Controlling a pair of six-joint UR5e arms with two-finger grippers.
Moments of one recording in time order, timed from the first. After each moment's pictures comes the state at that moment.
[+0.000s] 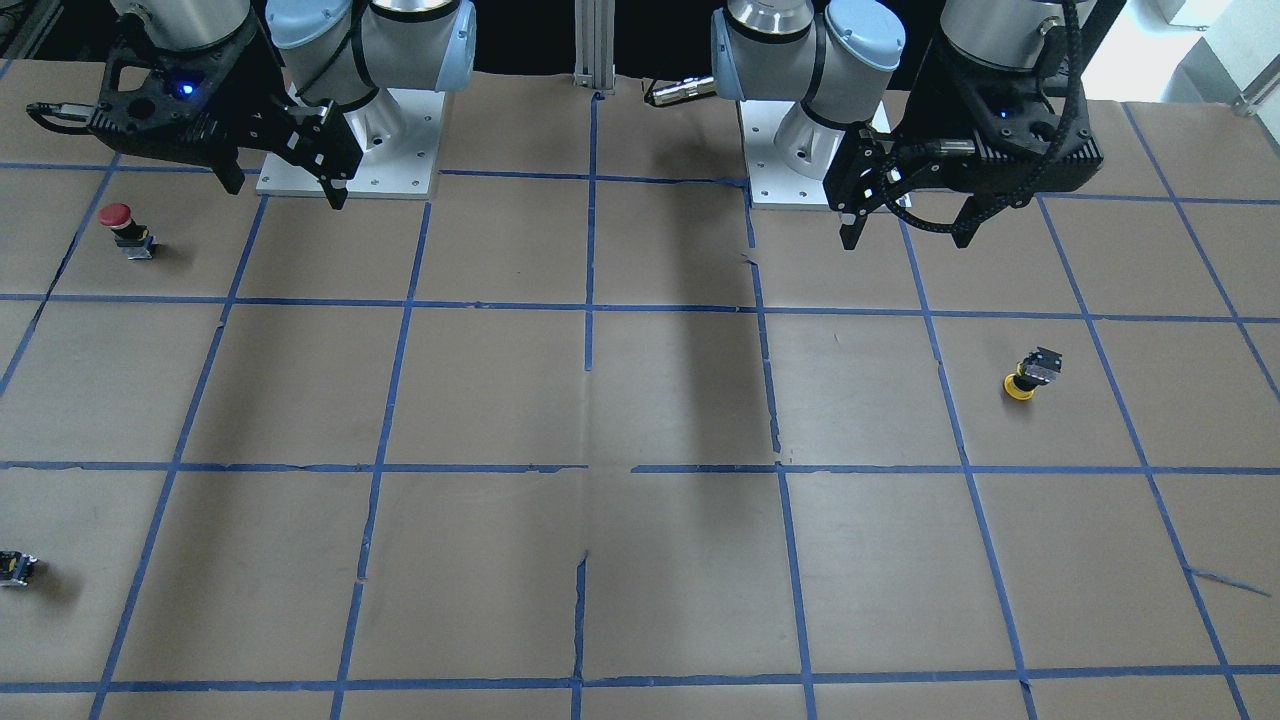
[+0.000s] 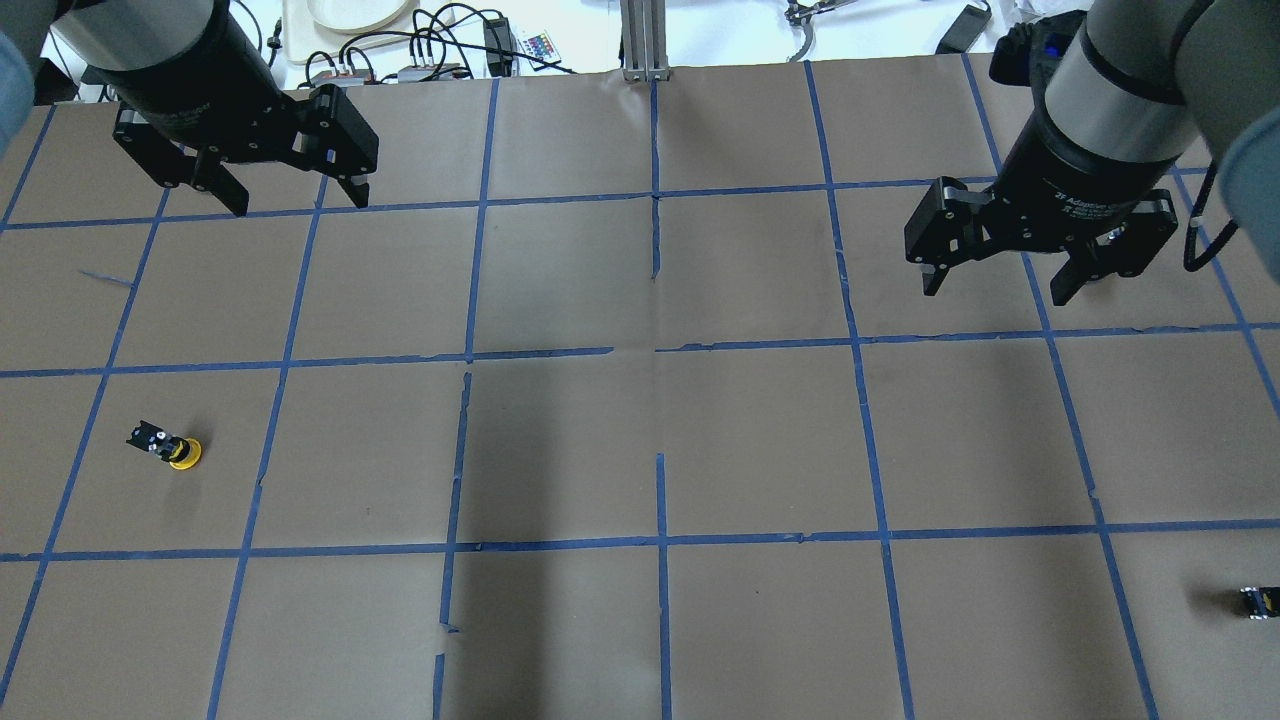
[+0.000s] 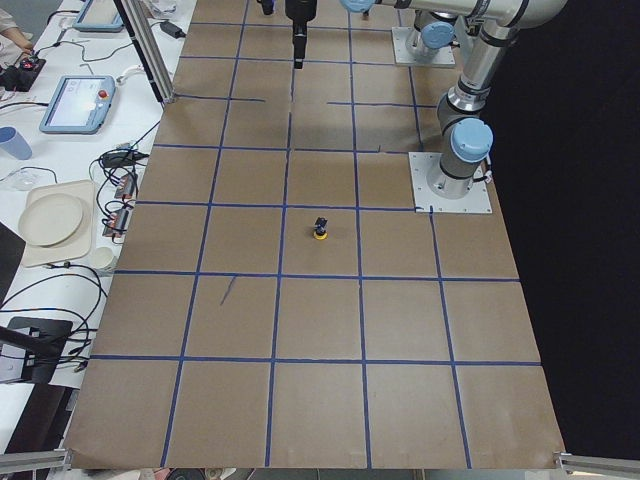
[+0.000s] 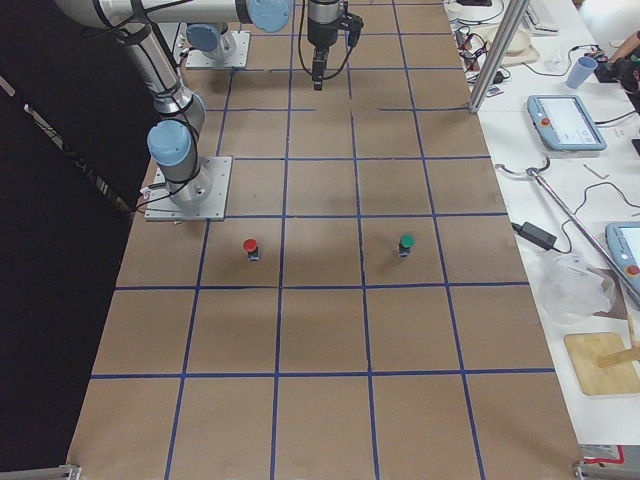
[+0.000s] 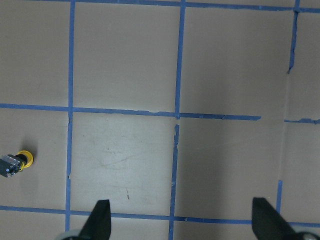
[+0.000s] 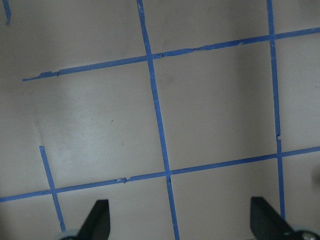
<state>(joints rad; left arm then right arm) -1.56 -1.56 -1.48 -1.59 1.59 -0.01 1.54 -1.71 1.68 -1.51 -1.58 0.11</state>
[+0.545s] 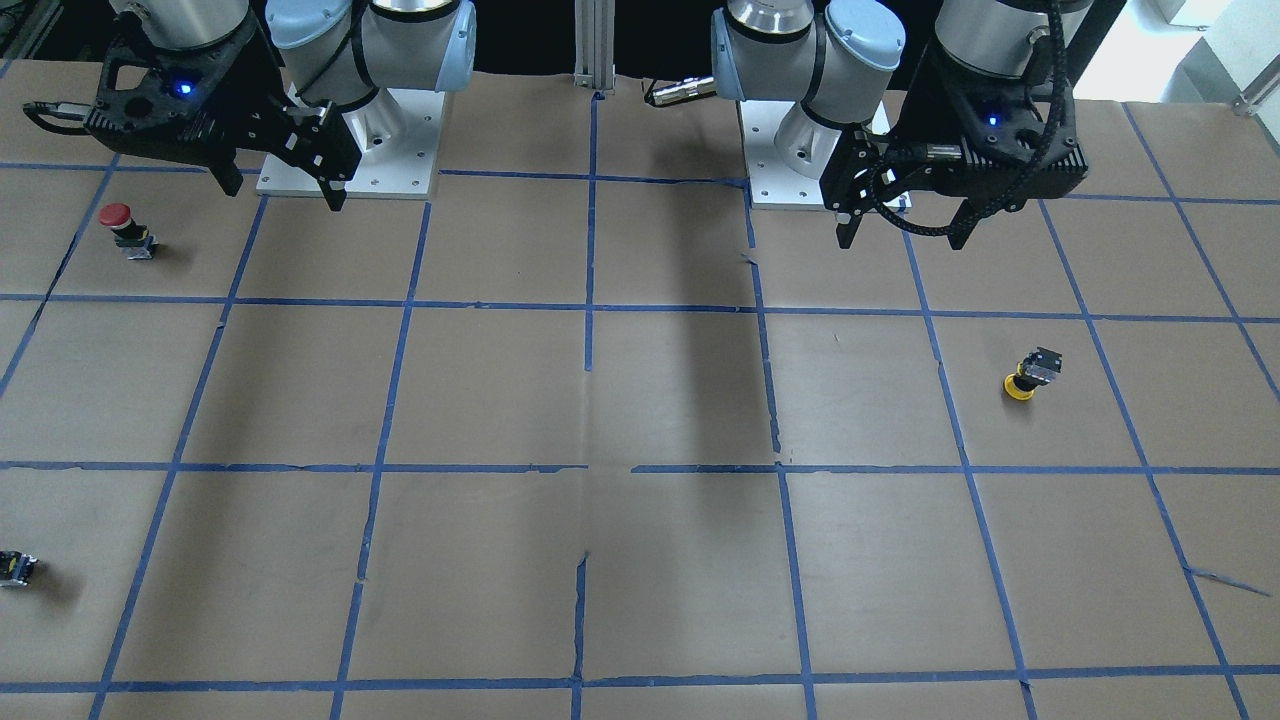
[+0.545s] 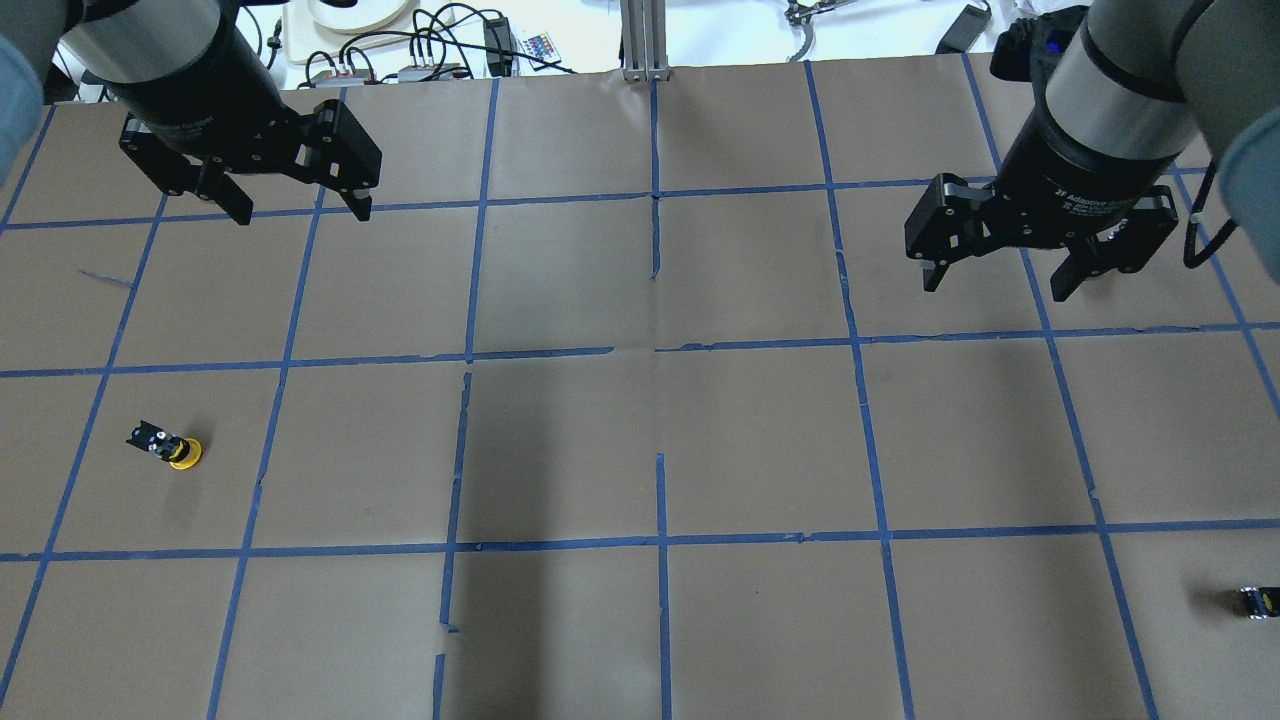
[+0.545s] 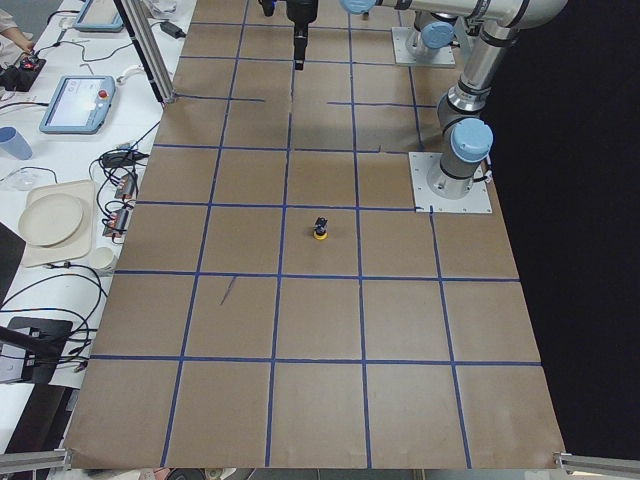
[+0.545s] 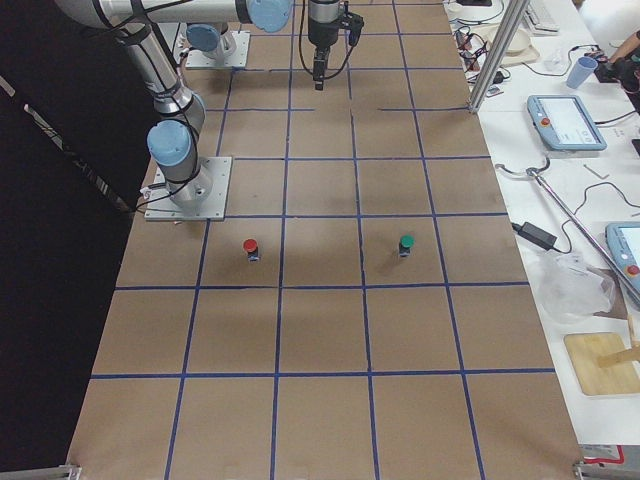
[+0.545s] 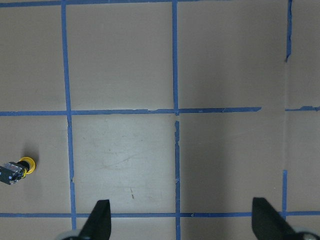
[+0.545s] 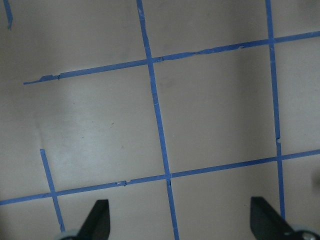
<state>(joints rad) -1.55 -1.55 -1.51 -1.60 1.60 0.03 1.54 -1.71 1.68 -1.52 -1.58 0.11</state>
